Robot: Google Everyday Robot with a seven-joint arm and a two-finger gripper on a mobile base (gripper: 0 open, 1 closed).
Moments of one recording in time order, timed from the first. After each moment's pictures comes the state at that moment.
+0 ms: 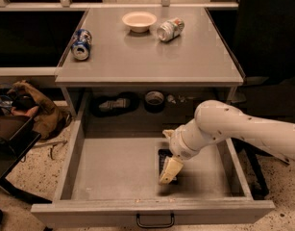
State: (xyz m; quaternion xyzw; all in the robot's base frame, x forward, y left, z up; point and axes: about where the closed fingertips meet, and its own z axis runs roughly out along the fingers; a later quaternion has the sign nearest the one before) arm 0.509 -0.060 0.615 -0.63 0.72 0.16 0.22
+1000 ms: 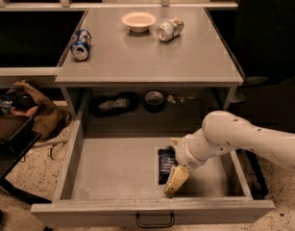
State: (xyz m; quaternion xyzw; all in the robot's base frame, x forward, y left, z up) arm 0.488 -0.078 0.599 -0.62 0.73 0.16 0.22
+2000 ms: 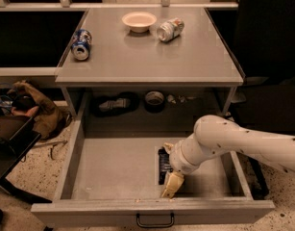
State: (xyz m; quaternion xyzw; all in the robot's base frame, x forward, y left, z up) arm 0.474 -0.057 0.577 -0.64 0.72 0.19 0.20
